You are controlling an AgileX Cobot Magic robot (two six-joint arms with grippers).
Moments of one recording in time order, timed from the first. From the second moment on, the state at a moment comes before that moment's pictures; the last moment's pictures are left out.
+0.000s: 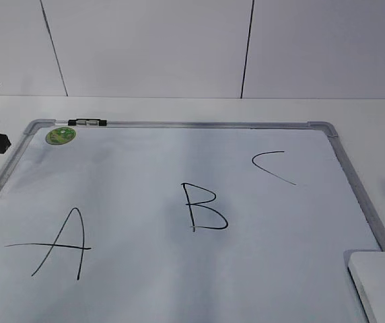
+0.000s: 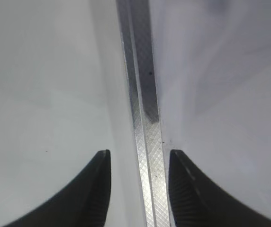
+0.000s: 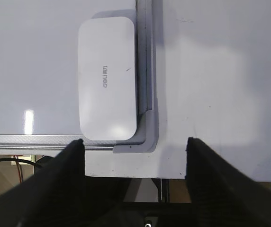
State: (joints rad) left arm -0.01 1.93 -1.35 -0.04 1.02 0.11; right arm -0.01 0.61 -0.64 0.12 1.26 0.00
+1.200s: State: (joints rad) left arm 0.00 2.00 -1.35 -0.04 1.03 0.13; right arm -0.01 0.61 -0.64 0.12 1.26 0.00
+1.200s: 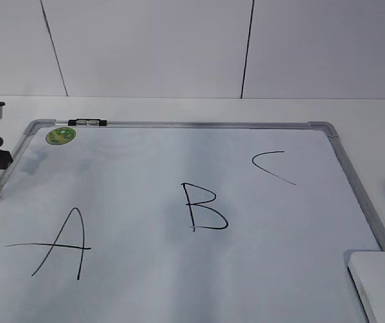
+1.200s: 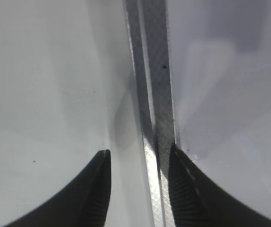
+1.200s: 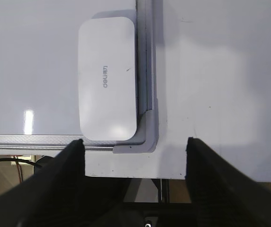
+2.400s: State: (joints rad) left arm 0.01 2.02 -1.36 -0.07 1.05 0.12; right arm -0.01 0.69 -0.64 0.19 1.26 0.04
